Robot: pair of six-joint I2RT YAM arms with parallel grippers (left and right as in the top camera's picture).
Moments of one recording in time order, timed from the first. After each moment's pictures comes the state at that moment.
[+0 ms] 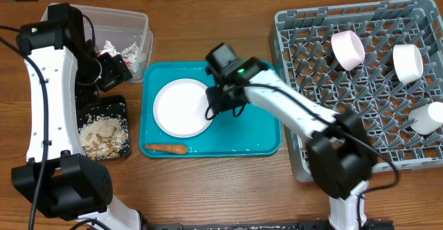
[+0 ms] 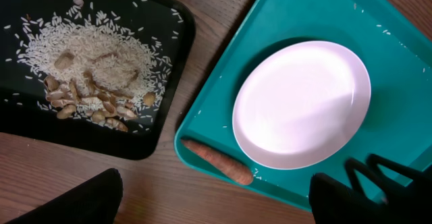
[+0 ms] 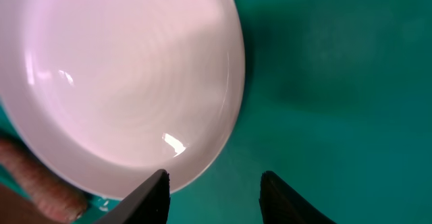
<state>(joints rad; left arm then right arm) 0.20 1.81 1.82 -1.51 0.12 -0.37 0.68 2.08 1.61 -0.84 -0.17 0.33</state>
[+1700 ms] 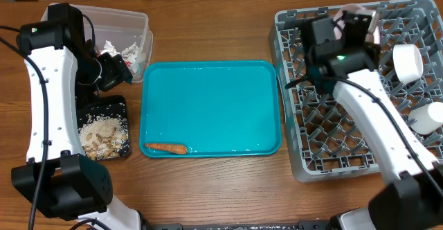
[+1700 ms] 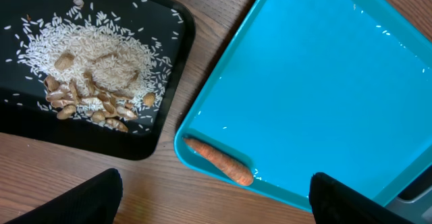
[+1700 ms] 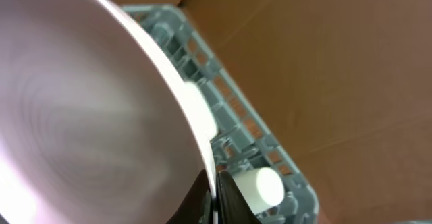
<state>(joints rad) 0.20 1.81 1.82 -1.51 0.12 -0.37 0.29 1.65 1.45 -0.95 1.16 0.42</state>
